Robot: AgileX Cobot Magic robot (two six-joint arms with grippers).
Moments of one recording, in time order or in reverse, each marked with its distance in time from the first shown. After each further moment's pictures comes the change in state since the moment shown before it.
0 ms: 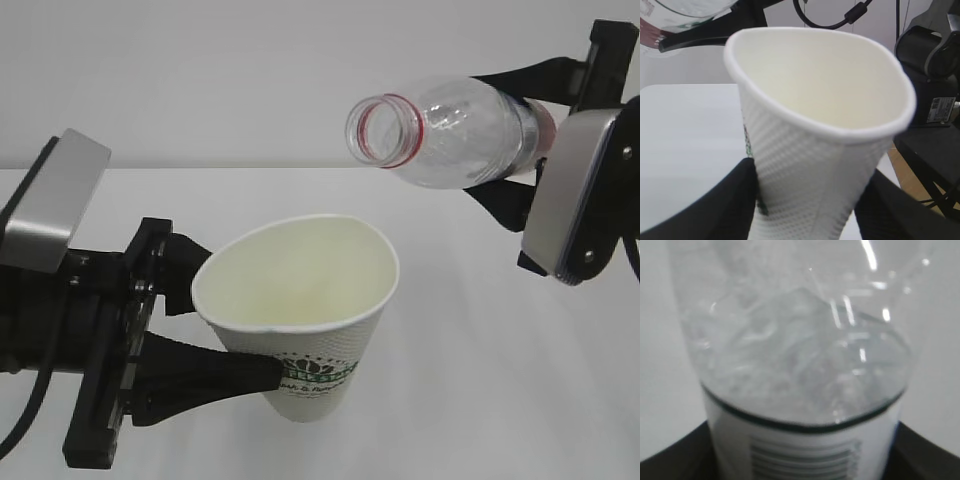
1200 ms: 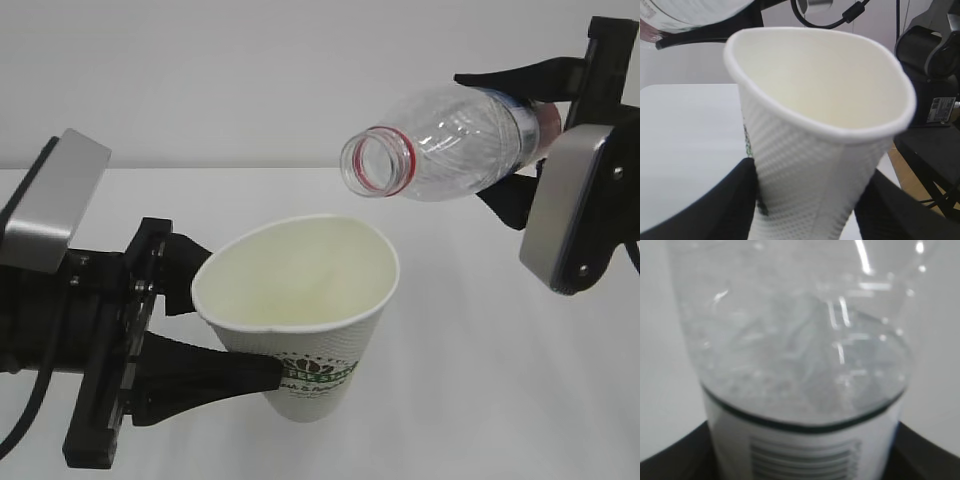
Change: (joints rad) left arm 0.000 0.000 0.000 0.000 0.000 0.000; right arm 0.000 0.000 0.000 0.027 0.000 -0.142
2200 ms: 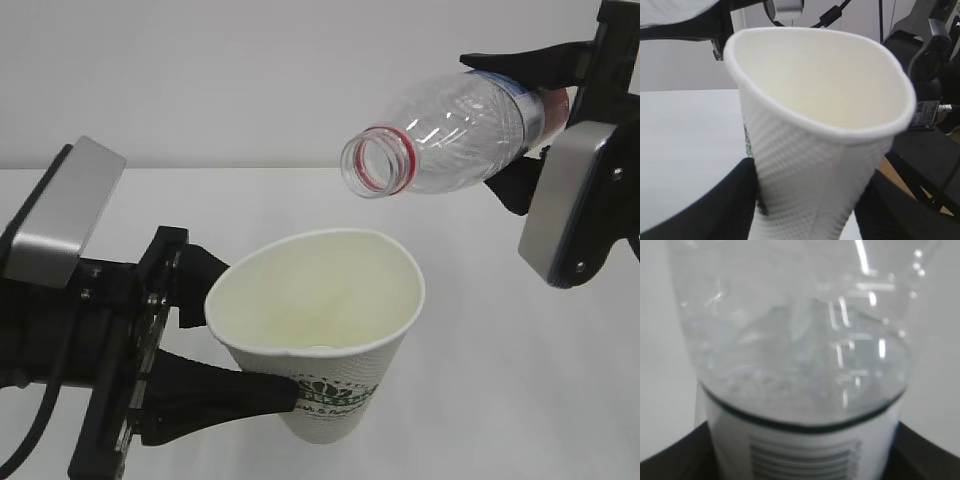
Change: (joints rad) left arm -0.052 0.000 0.000 -0.015 0.000 0.000; right arm 0.000 0.000 0.000 0.069 -0.029 -0.133
